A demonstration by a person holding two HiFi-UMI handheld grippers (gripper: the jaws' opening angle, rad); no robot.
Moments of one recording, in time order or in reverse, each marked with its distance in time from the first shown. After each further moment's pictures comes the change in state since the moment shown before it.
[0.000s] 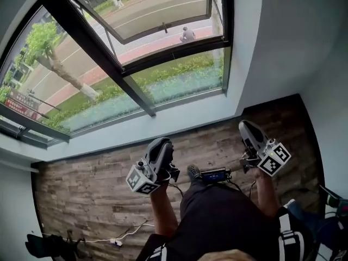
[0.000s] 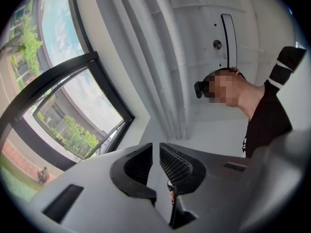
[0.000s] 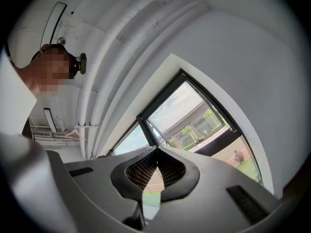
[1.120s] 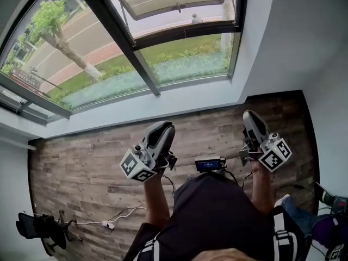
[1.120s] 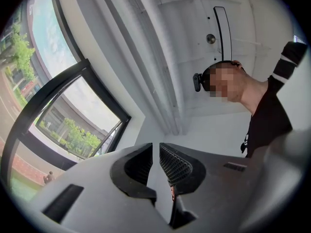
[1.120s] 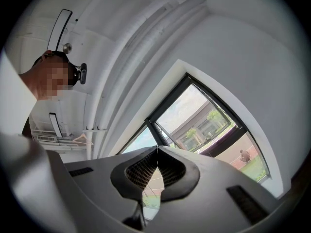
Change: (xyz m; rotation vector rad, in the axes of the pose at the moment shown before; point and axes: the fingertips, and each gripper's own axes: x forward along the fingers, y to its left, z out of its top) left arm -0.051 -0.024 0.012 0.085 0.064 -0.012; right arm -0.007 0.047 -0.032 0.023 -0.072 0.058
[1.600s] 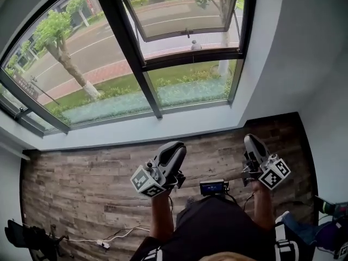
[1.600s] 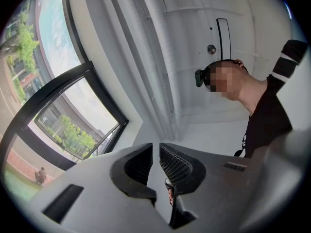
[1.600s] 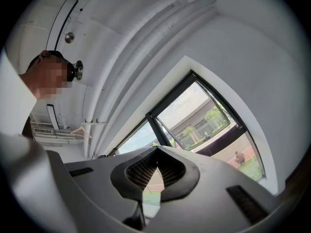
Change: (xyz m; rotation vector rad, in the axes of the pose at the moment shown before) left arm -0.036 0.005 0.021 -0.057 -0.054 -0.049; right arm 0.014 0.043 -0.026 -0.058 0.041 -0.041
